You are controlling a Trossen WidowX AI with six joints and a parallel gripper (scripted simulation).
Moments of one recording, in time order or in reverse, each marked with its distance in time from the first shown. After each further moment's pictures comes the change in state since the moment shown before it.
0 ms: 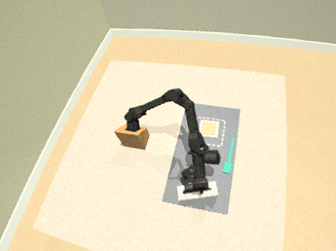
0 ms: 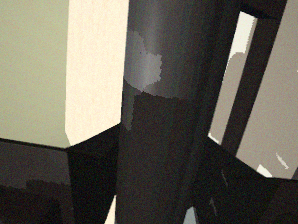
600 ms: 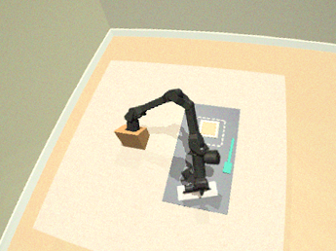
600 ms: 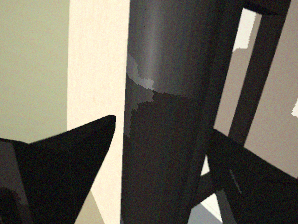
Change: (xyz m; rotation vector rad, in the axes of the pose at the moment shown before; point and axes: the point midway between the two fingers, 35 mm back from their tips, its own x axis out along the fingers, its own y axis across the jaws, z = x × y) arm 0.002 0.000 0.000 0.008 0.005 0.006
